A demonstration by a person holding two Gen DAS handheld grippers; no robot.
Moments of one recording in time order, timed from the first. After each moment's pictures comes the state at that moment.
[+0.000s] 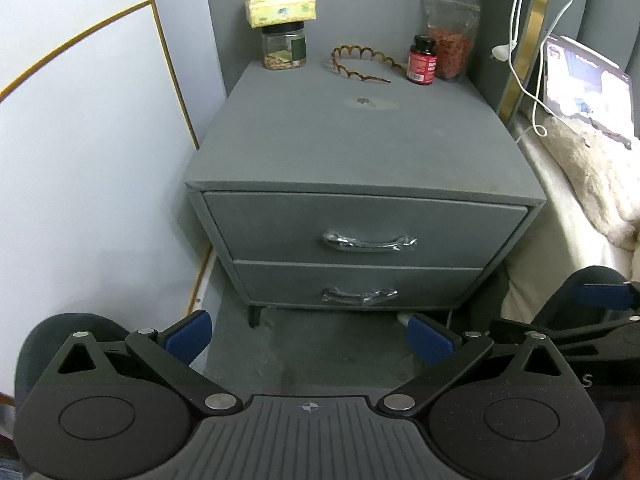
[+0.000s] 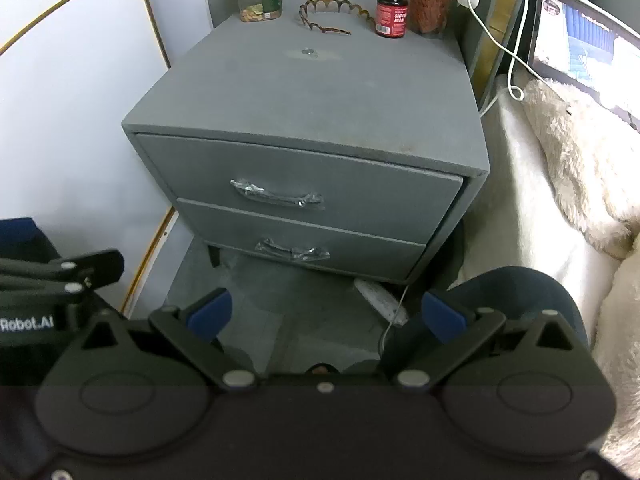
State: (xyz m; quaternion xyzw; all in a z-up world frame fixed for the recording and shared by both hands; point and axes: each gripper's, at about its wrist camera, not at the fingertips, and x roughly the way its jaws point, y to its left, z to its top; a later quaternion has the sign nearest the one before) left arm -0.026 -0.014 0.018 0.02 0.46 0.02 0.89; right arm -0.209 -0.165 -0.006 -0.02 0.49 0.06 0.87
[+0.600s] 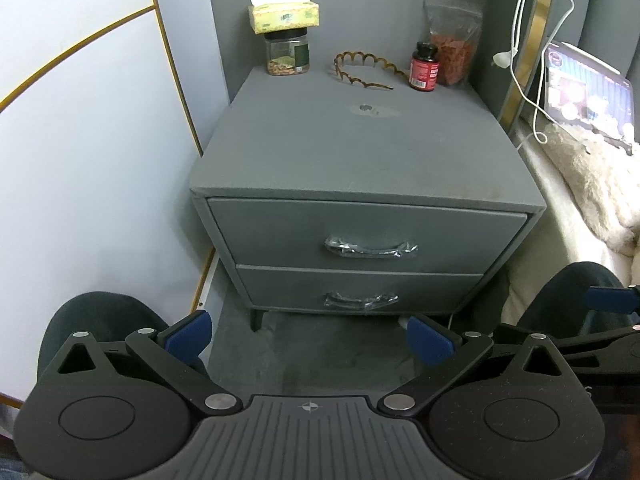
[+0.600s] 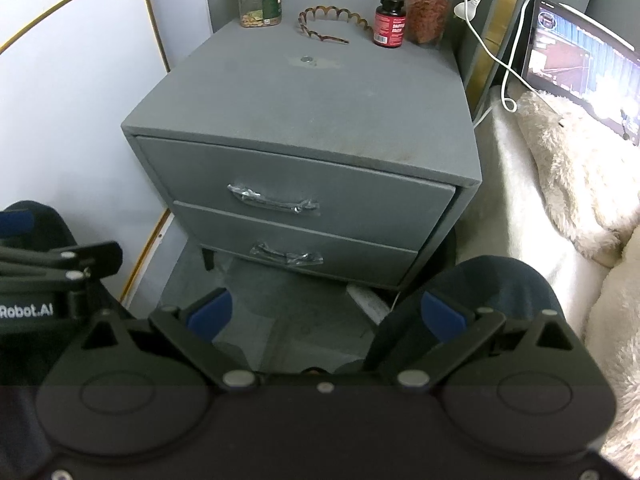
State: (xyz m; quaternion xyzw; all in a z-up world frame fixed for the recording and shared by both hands) left arm -0.030 -0.015 0.027 0.02 0.45 0.03 0.89; right arm -0.213 -0.161 0.003 -0.04 0.48 0.05 0.88
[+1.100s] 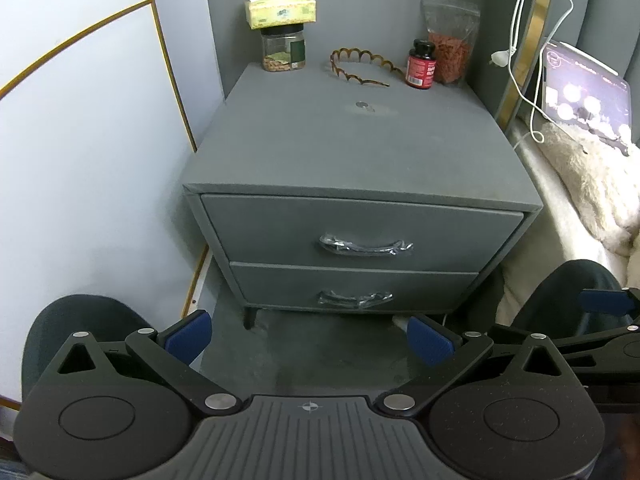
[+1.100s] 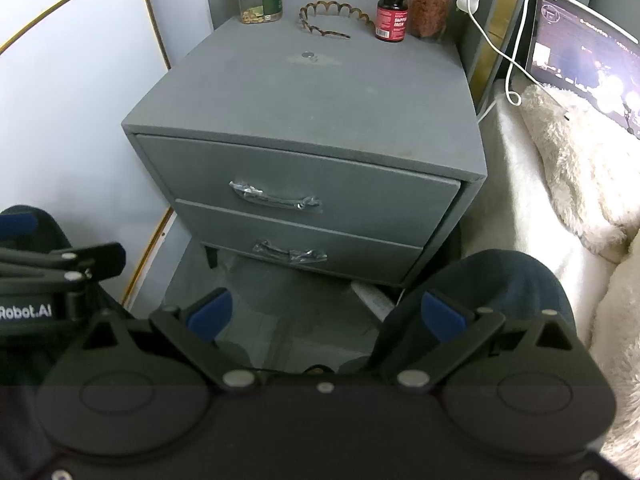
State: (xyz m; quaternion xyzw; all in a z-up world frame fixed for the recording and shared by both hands) left arm -0.024 -0.010 0.022 0.00 0.46 0.02 0.89; right arm -0.208 -0.165 -0.003 -0.02 0.49 0.06 0.87
